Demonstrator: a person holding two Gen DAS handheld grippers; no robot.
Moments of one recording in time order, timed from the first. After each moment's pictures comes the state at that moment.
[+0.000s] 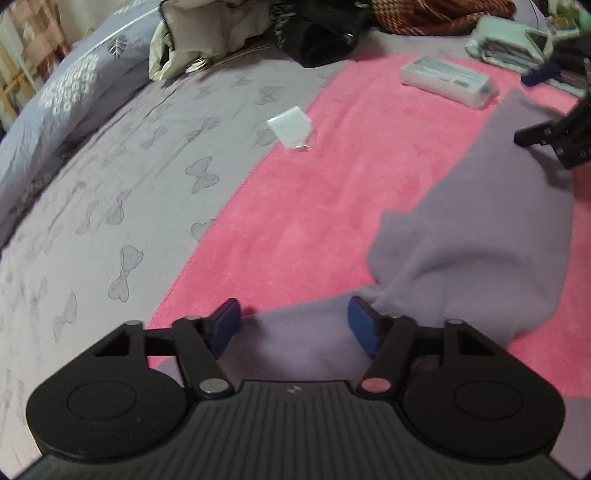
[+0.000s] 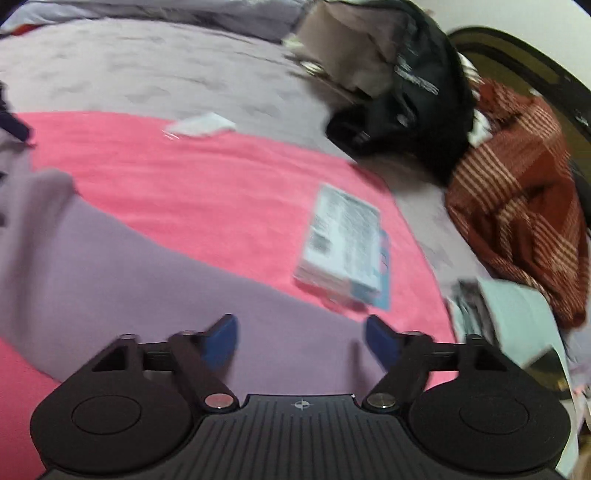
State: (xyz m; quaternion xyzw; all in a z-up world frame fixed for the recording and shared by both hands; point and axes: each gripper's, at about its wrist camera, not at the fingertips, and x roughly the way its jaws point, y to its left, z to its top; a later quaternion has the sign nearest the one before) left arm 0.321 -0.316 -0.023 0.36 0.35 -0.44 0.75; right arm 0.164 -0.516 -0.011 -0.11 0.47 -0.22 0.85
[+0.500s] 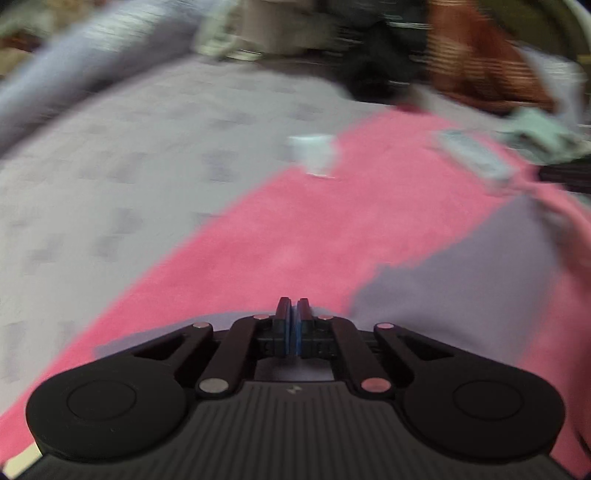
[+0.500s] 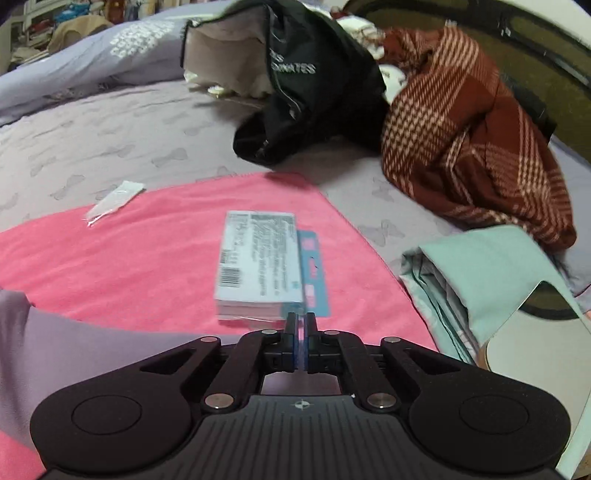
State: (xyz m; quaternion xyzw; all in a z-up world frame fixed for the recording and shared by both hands) left arm 0.336 -0.306 -0.007 0.22 0.41 -0.44 0.77; right arm 0.147 -0.583 0.017 0.05 0.42 -0.26 0.87
